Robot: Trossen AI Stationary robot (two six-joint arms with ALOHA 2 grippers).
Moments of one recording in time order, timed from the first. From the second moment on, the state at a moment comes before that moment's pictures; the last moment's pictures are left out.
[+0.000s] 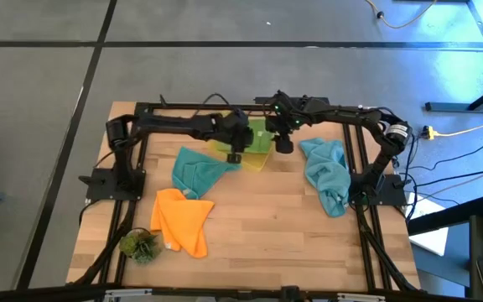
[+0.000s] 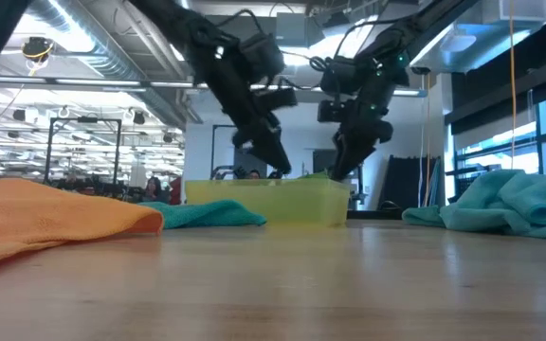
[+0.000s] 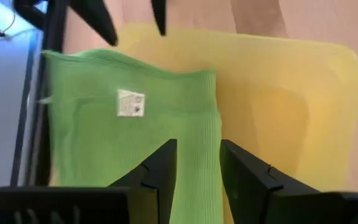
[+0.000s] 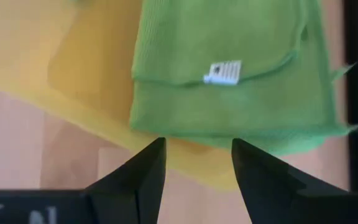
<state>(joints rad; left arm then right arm) 0.35 1.86 1.28 -0.28 0.02 0.51 -0.55 1.74 1.21 -0.60 -0.14 -0.55</state>
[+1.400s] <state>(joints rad) 0.34 2.07 1.28 0.06 -0.12 0.53 -0.60 1.44 0.58 0.19 -0.16 -0.21</state>
